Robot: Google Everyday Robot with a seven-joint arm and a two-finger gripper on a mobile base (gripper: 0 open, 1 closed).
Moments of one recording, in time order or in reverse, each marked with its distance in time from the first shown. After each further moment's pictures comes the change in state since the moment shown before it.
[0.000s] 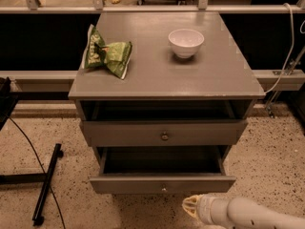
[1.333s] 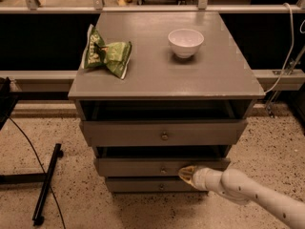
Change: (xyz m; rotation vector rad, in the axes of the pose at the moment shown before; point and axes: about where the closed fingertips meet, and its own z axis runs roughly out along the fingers) arm 0.018 -0.117 0.076 0.113 -0.134 -0.015
